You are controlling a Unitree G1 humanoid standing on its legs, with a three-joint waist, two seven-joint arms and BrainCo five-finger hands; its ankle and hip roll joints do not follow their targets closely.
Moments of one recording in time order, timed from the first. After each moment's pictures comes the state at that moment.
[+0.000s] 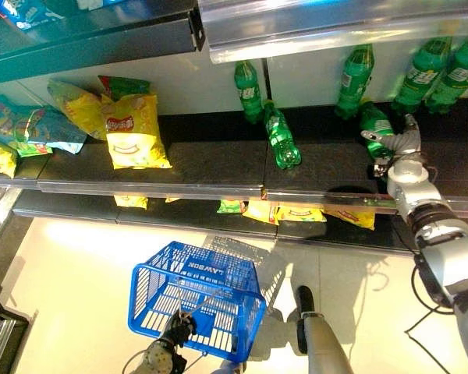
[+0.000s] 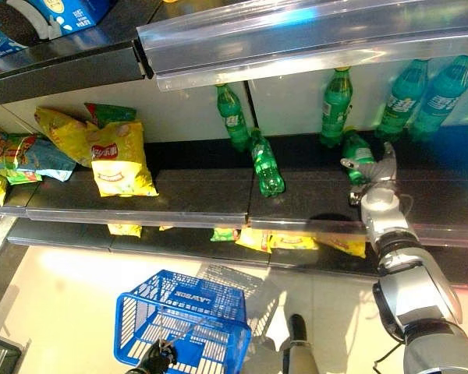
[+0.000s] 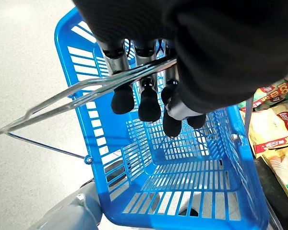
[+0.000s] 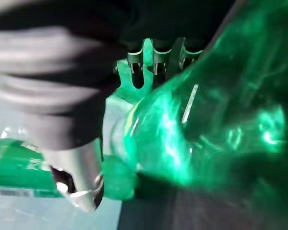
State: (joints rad) left arm -0.20 0.29 -0.46 1.02 -0.05 -0.19 0.18; right arm -1.13 -0.66 0.29 1.15 0.41 -0.14 -0.36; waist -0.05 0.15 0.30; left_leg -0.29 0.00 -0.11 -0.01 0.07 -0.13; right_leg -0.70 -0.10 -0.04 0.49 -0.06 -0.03
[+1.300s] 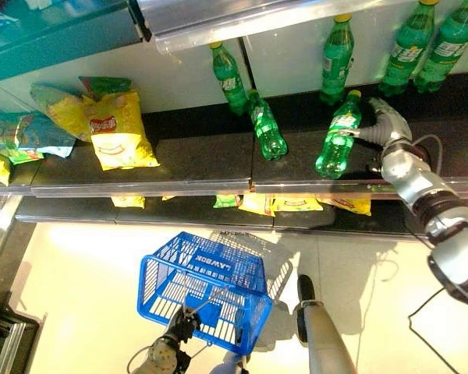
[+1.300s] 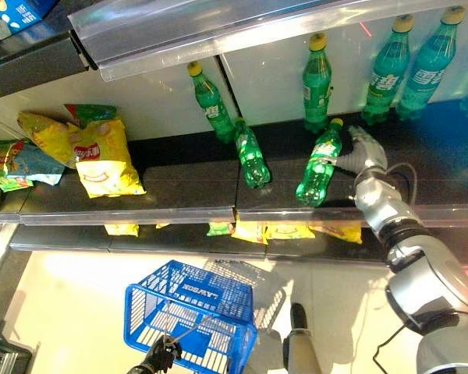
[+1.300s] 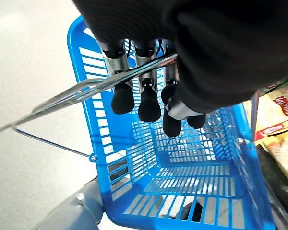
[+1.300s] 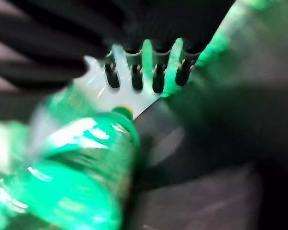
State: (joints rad) left arm -0.20 0.29 -0.48 1.00 -0.05 -0.22 0.20; right arm -1.25 -0.86 0.85 1.00 -0.33 -0.08 -0.37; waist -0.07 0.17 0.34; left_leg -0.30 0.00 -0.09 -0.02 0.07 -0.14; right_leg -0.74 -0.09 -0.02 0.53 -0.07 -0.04
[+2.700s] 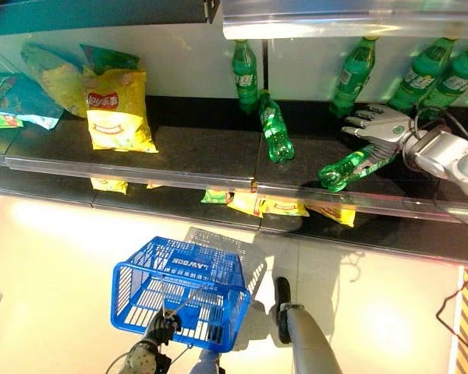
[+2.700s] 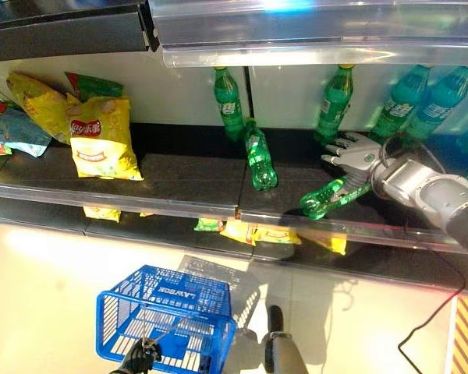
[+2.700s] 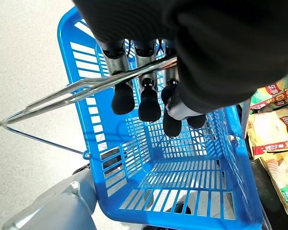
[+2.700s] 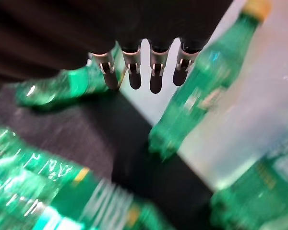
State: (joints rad) left arm -0.14 0.36 -0.34 0.98 -0.05 -0.24 0.16; right arm -1.47 -1.30 1.27 0.51 -0.66 -0.18 -0.21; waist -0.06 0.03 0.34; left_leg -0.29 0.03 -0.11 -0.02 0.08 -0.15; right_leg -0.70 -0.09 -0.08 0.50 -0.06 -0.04
